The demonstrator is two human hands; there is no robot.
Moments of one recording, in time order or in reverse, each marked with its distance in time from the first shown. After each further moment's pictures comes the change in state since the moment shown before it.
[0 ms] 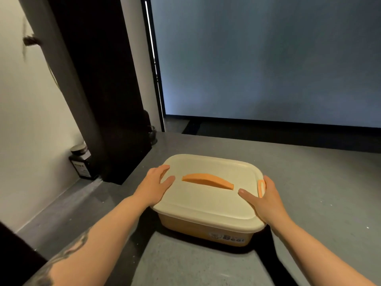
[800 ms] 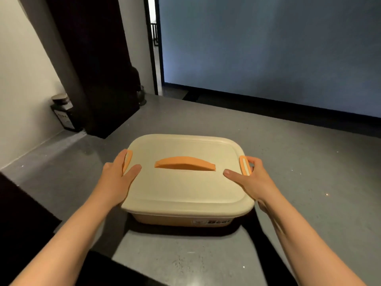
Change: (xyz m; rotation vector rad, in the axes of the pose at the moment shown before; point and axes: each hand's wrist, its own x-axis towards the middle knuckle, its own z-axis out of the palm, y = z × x) left_hand -0.134 0.024 0.031 -0.126 0.159 -0.301; right_hand -0.043 0.016 -0.055 0.113 -0.193 0.043
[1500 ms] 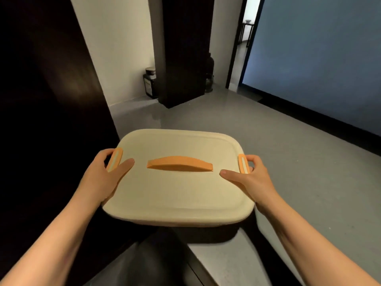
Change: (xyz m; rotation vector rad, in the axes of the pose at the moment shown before) left_hand -0.189 -0.021 0.004 -0.238 0.563 -0.337; right_hand -0.032 0.006 0.004 0.025 -0.485 -0.136
